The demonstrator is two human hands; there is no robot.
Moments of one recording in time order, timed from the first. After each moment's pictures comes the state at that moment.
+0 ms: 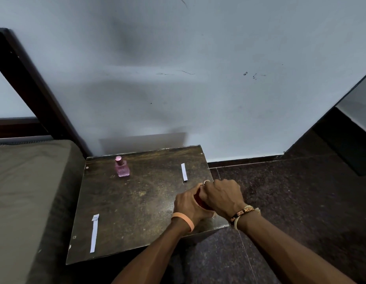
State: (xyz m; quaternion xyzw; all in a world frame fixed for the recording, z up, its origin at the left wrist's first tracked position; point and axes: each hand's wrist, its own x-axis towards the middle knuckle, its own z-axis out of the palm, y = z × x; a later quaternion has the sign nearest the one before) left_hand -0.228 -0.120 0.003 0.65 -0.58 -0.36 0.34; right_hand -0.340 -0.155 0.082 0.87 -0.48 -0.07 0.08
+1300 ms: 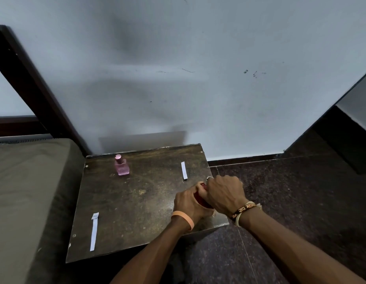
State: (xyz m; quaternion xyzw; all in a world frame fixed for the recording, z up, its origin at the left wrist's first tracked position) left_hand -0.229 -0.120 -0.002 0.65 -0.57 -0.36 0.34; right_hand -0.339 -0.158 0.086 0.84 -0.53 -0.07 0.07
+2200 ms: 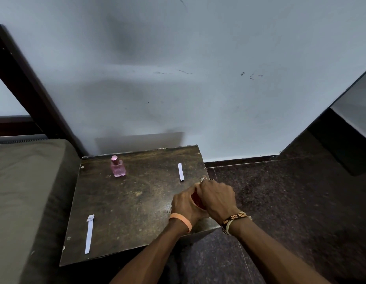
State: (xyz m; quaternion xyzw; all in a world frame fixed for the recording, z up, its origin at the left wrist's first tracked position) left_hand -0.233 -0.118 0.000 0.66 -0.57 -0.36 0.35; right_hand -0.332 -0.146 0.076 0.82 -0.57 -0.04 -0.03
